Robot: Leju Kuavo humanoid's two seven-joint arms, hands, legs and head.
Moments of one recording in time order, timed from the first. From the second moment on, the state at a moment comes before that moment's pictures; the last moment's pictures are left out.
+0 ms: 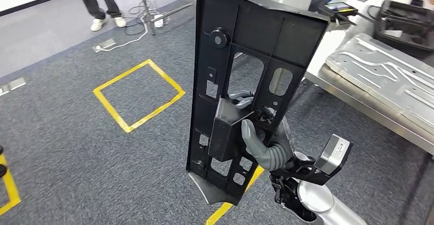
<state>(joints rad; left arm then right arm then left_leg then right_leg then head) -0.15 0.03 -1.13 -0.23 0.76 0.35 -0.09 -0.33 -0.33 0.59 -1.99 -0.48 -0.23 -0.25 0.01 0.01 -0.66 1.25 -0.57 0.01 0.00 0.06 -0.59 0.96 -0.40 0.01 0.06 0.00</state>
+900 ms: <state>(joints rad) -0.14 0.02 -1.13 -0.23 0.76 0.35 -0.07 -0.34 -0.35 0.58 -2.00 -0.49 -0.24 -0.24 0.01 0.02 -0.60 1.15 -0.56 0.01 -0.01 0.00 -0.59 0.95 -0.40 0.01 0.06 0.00</state>
